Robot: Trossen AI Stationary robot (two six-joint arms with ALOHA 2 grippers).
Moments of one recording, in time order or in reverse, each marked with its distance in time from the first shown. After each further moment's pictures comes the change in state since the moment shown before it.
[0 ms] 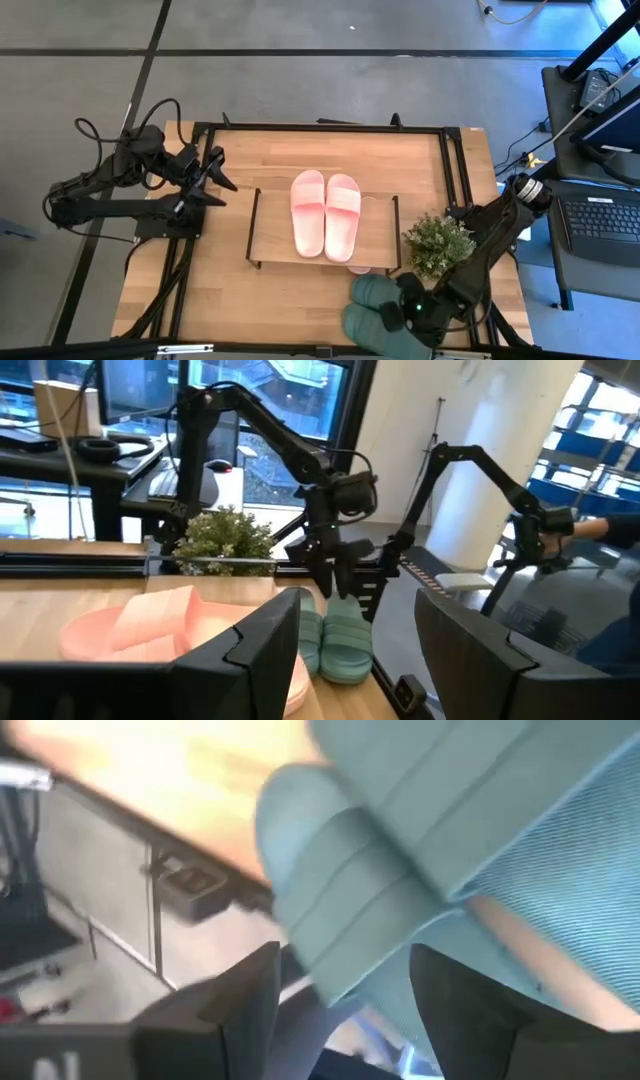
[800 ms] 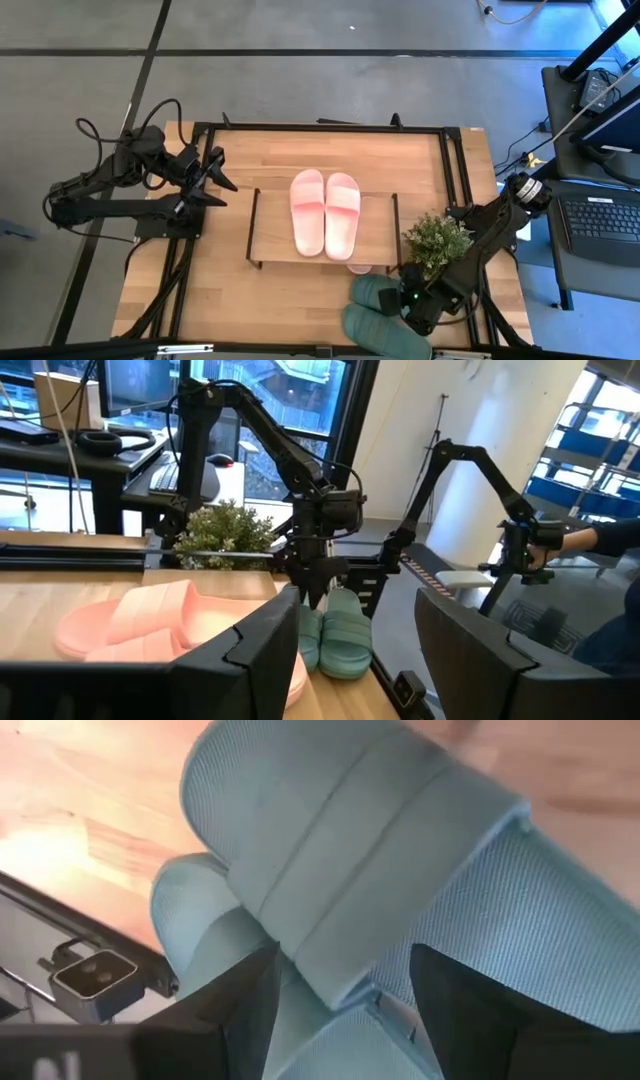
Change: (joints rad) left arm 0.000 0.000 0.000 -0.017 -0.002 0.000; right arm -0.037 0.001 -0.117 -0.044 0.000 0.060
